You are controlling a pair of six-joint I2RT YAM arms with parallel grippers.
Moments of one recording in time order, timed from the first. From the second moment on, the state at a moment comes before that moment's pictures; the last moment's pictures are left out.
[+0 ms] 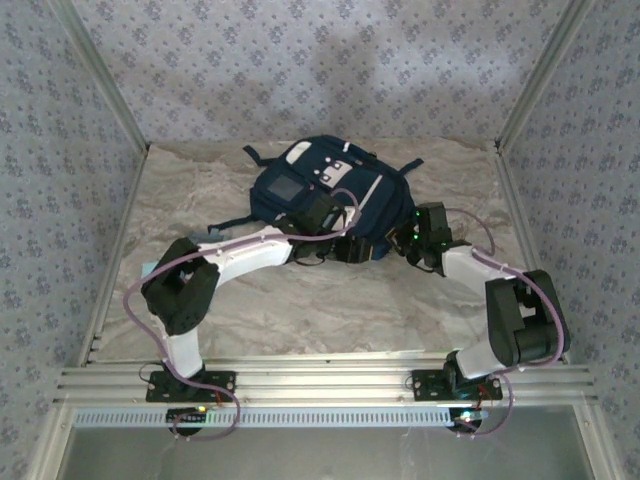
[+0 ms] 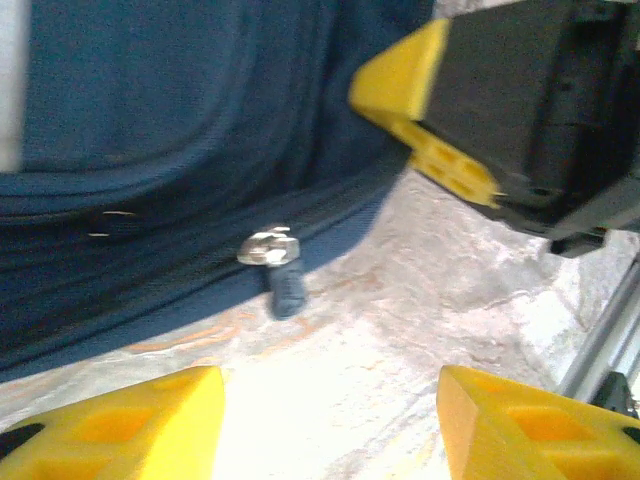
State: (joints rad) left arm -0.85 1.83 1.28 -0.24 0.32 -0.59; right arm 0.23 1.47 0.71 -0.01 -0.26 1.07
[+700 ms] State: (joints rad) left arm -0.87 1.98 1.41 -0.32 0.12 -0.62; right arm 0.27 1.52 0.72 0.07 -0.26 1.14
